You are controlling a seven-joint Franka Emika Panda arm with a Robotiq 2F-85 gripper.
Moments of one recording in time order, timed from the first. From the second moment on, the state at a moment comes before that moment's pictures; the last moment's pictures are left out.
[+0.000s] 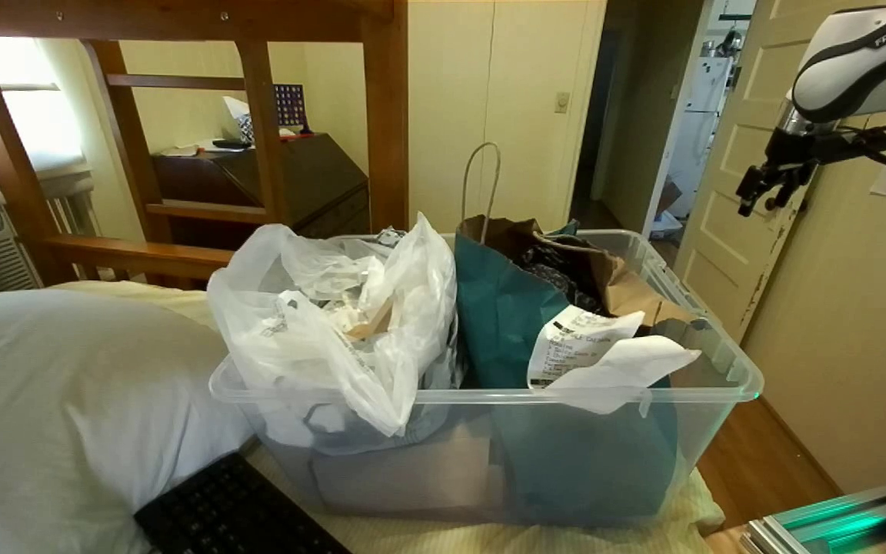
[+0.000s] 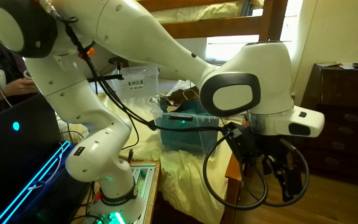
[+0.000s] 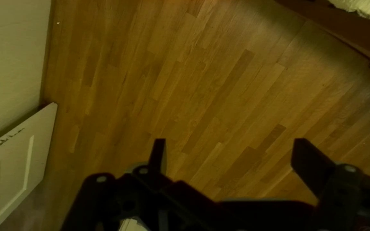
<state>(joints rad) -0.12 -0.31 -0.09 -2.46 -0.22 2.39 -0.12</state>
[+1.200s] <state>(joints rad) 0.33 -0.47 0.10 -2.32 0.18 2.07 -0.22</state>
